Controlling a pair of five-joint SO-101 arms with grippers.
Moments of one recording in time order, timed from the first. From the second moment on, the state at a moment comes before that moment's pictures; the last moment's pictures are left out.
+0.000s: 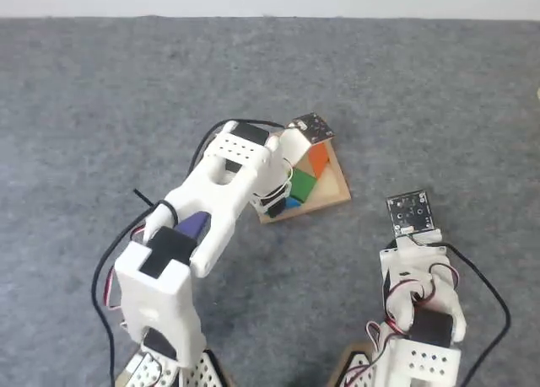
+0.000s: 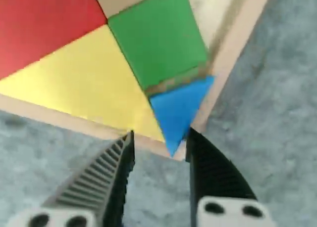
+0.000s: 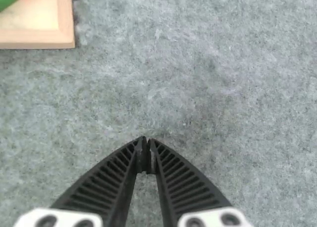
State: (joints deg) left arm 17.4 21.1 8.1 72.7 -24.7; right arm 7.6 -103.1 94.4 62.6 23.2
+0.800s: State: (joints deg) left arm 9.3 4.9 21.2 74.4 -27.7; right arm 7.6 -103.1 94.4 62.6 23.2
